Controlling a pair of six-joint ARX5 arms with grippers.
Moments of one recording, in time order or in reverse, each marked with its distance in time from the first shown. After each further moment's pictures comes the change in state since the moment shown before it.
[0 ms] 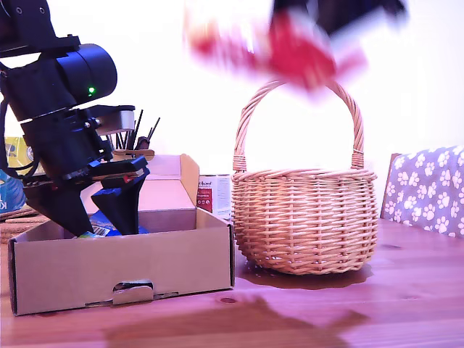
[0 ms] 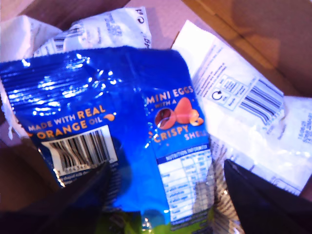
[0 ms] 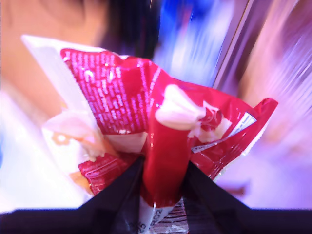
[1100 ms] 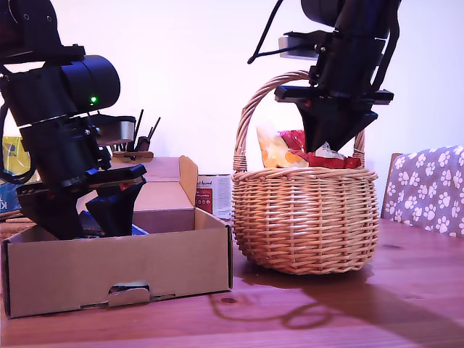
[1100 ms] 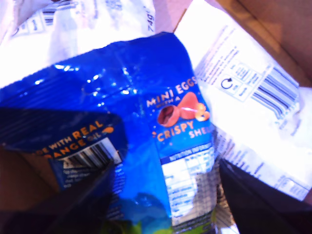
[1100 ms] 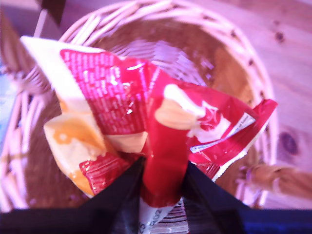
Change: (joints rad) left arm 0.000 0.025 0.018 -0.075 0.002 -0.024; right arm -0.342 0.436 0.047 0.209 0.103 -0.211
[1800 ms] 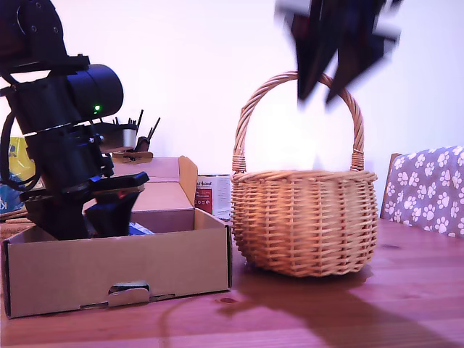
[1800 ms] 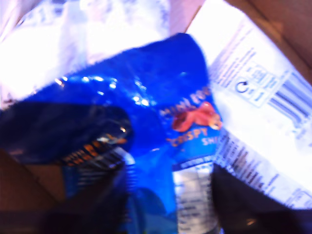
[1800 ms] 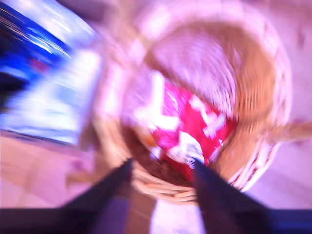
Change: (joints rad) left arm 0.001 0.045 0.019 0.011 -0.001 -0.003; right arm 0.109 -0.244 0.062 -0.227 -0.026 0.016
